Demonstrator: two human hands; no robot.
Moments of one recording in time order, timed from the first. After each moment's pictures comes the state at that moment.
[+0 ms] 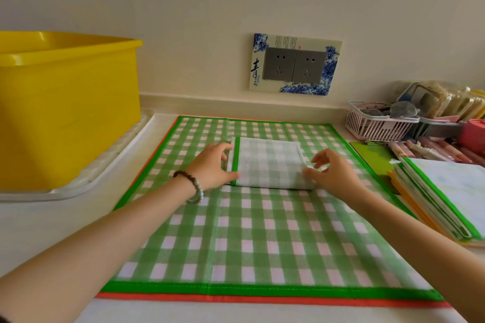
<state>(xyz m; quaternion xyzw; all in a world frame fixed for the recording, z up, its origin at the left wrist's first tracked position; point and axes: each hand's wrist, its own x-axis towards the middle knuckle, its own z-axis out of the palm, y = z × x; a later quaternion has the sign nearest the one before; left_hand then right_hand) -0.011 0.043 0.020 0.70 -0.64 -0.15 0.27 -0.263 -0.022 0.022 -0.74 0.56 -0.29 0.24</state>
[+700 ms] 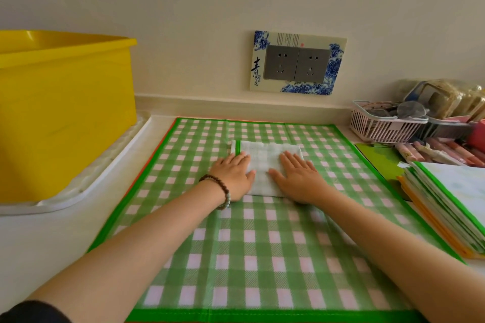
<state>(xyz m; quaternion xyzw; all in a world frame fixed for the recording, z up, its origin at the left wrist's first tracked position) -0.034 0.003 0.000 0.71 -0.70 -0.07 0.02 -0.203 -0.048 -0.001 -0.85 0.53 -0.01 0.08</state>
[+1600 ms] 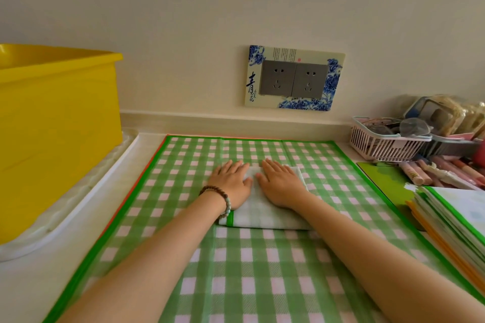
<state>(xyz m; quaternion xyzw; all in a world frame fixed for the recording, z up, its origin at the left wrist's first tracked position) -0.021 -0.057 -0.008 0.71 -0.69 -0.08 0.09 -0.160 -0.102 -0.005 -0.86 0.51 -0.05 0.09</state>
